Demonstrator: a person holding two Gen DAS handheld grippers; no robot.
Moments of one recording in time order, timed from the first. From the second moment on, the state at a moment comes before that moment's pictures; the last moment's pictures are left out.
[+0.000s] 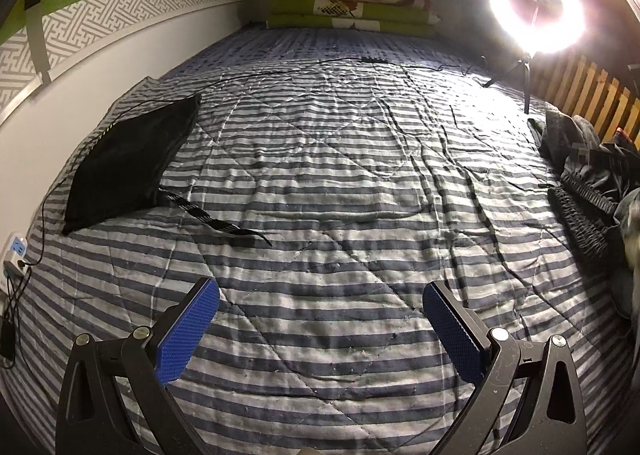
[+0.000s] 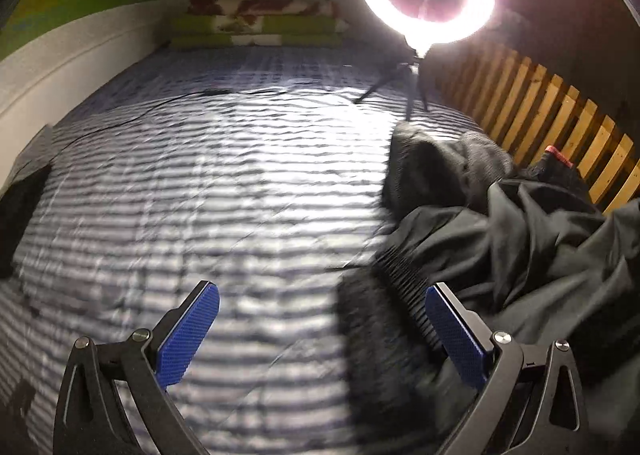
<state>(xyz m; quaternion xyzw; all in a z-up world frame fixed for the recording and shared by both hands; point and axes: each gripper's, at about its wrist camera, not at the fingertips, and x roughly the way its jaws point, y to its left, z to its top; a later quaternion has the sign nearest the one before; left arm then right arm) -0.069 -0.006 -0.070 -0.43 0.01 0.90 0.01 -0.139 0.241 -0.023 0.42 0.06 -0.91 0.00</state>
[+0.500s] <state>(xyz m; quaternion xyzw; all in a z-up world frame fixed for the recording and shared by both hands) -0.085 0.008 -0.090 -0.45 0.01 0.90 0.02 -0.316 0.342 -0.028 0.49 0.04 -0.87 -0.05</state>
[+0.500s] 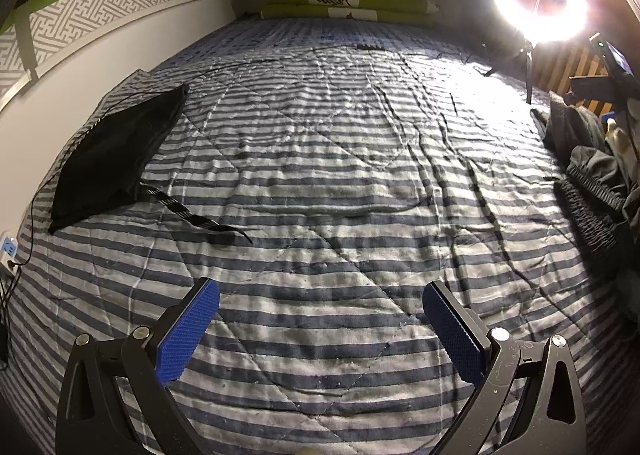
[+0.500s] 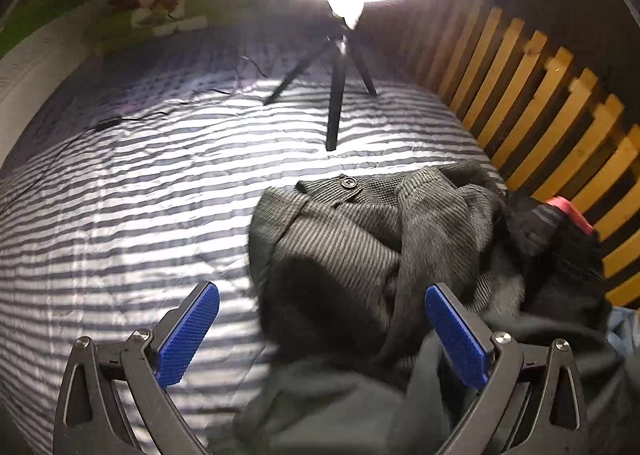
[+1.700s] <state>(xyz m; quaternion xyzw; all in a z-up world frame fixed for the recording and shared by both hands) -0.063 -0.024 -0.056 -0.41 0.00 0.91 0.01 -0.248 0.321 0.112 0.39 -0.01 -0.92 0.00</state>
